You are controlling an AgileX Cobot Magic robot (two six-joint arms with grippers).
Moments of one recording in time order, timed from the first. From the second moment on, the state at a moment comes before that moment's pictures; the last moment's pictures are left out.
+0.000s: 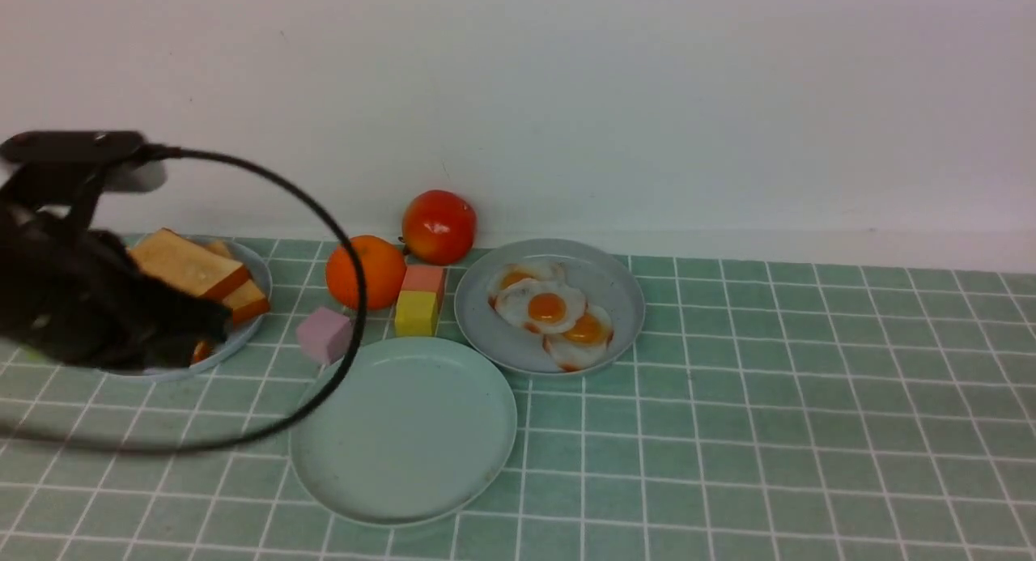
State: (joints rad) right arm 0.30 0.59 -0.89 0.09 1.09 0.00; left arm -0.09 1.38 -1.06 -0.13 0.77 0.09
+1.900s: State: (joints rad) right arm 0.33 0.62 -0.97 0.28 1.04 -0.18; left arm -0.56 1.74 -1.22 0.14 0.68 0.07
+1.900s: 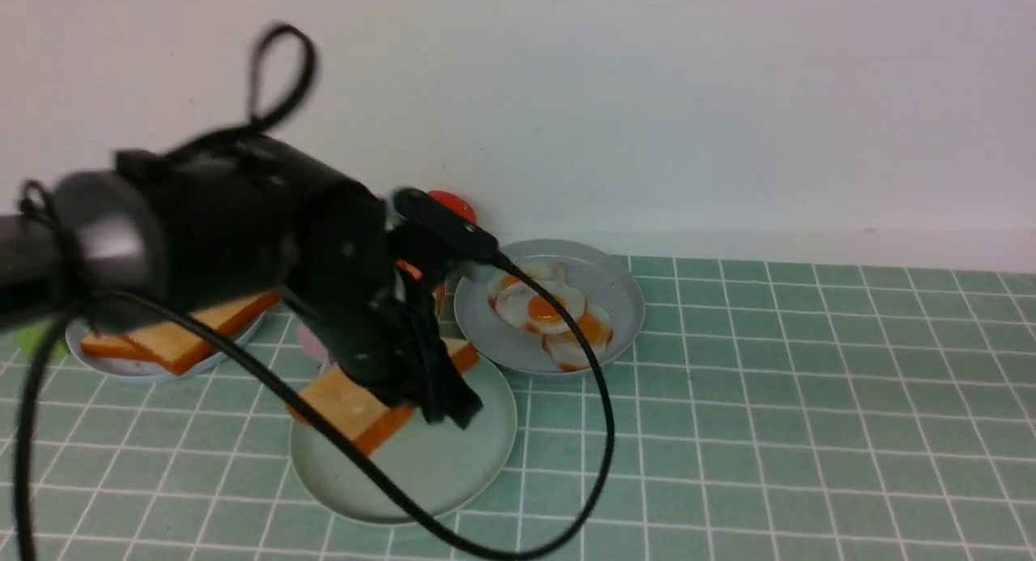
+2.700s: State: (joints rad) right arm 0.33 1.06 -1.03 0.34 0.87 -0.18; left arm -0.64 1.25 -1.22 0.10 0.79 -0.17
